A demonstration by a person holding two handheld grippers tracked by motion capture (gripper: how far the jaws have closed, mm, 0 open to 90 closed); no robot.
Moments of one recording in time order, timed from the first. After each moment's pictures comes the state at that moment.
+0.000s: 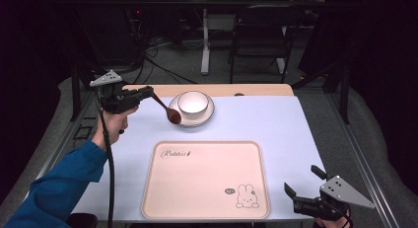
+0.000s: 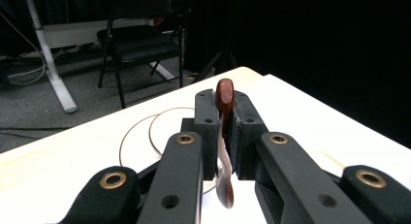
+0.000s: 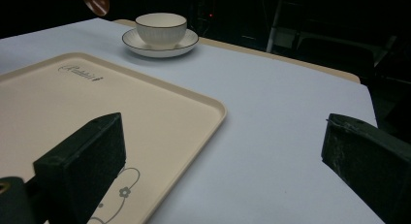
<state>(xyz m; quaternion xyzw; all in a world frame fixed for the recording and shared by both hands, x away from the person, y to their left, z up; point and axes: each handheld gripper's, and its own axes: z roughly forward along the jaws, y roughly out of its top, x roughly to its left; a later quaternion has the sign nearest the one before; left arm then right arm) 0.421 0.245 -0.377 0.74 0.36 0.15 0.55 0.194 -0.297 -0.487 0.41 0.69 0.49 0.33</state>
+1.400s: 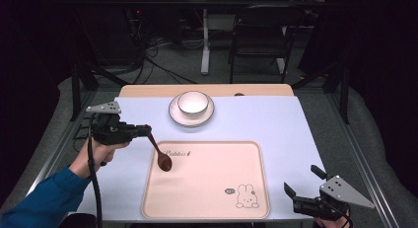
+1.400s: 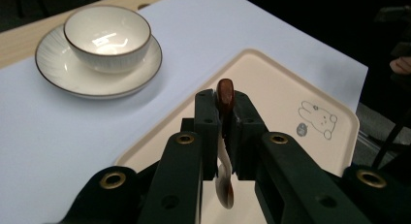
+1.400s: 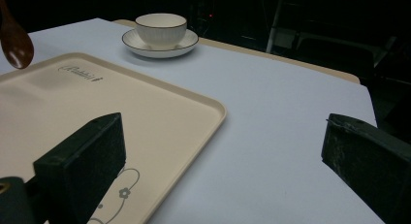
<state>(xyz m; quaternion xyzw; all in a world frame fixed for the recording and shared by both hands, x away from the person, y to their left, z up) 0.359 0.252 -0.403 0.83 0.31 0.03 0.46 0.195 -0.297 -0.486 0.41 0.69 0.49 0.33</state>
